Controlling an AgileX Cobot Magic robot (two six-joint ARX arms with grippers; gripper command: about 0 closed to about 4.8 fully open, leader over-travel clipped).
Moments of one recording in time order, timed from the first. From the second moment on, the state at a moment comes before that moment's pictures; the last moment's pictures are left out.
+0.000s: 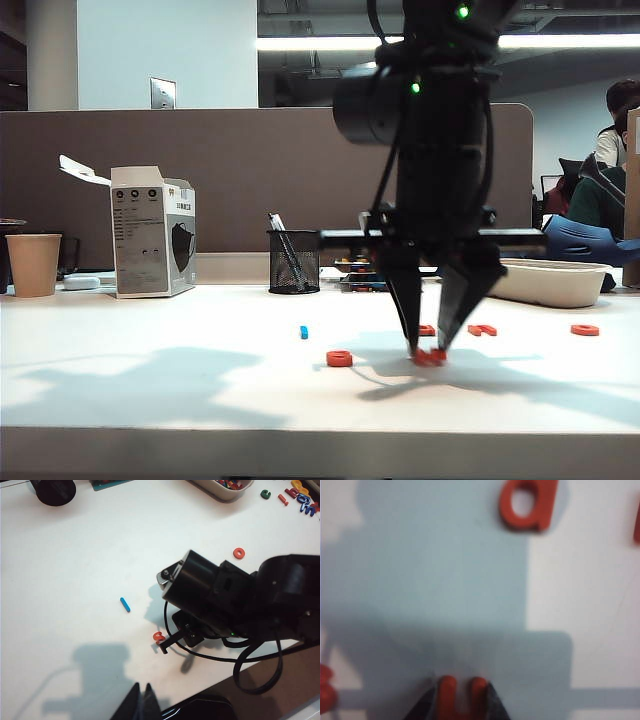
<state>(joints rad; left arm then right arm) -0.95 1.40 1.81 -1.21 -0.28 -0.39 0.65 1.86 1.28 -0.76 0.13 0.54</state>
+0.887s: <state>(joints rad) -0.95 1.40 1.81 -1.21 -0.28 -0.39 0.65 1.86 1.26 -0.75 0.11 0.60</state>
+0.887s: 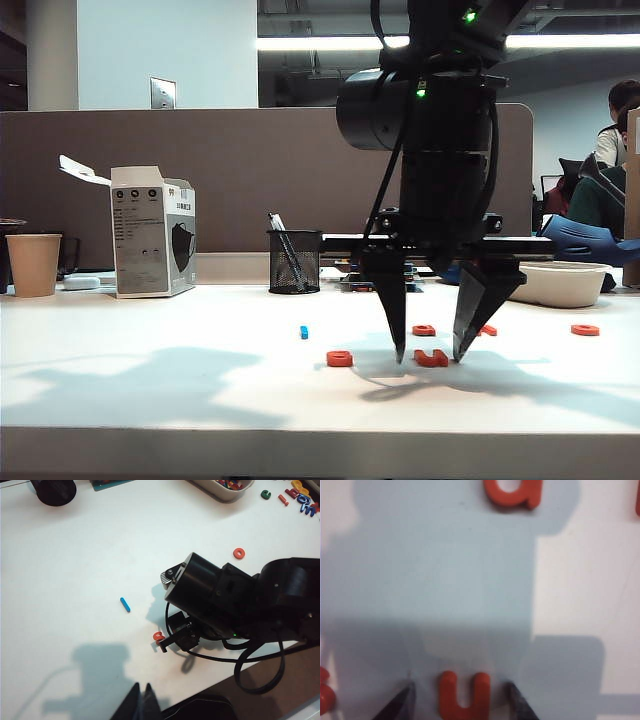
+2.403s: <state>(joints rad) -0.95 1.40 1.81 -1.22 -0.29 -0.39 0.40 1.97 1.43 -0.73 0.10 0.36</state>
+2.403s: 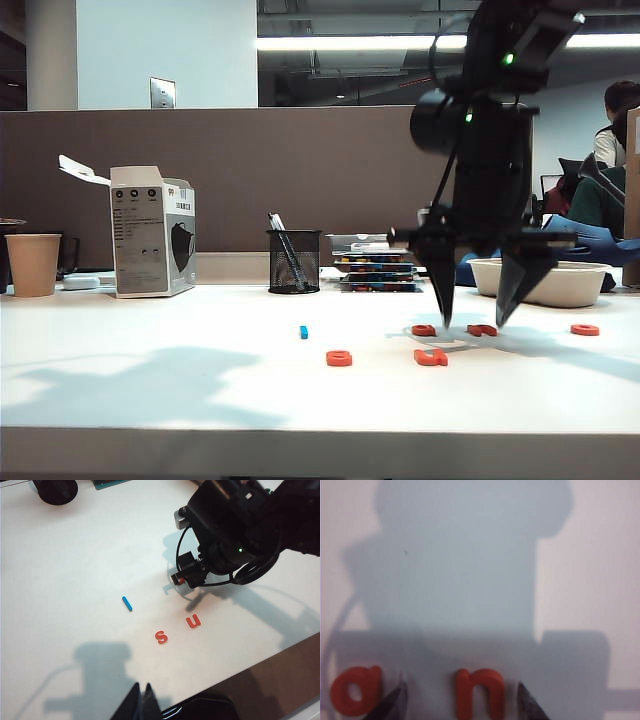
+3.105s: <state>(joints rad) -0.95 1.40 1.81 -1.22 -0.18 -0.39 0.40 1.99 1.44 -0.73 0.08 0.35</state>
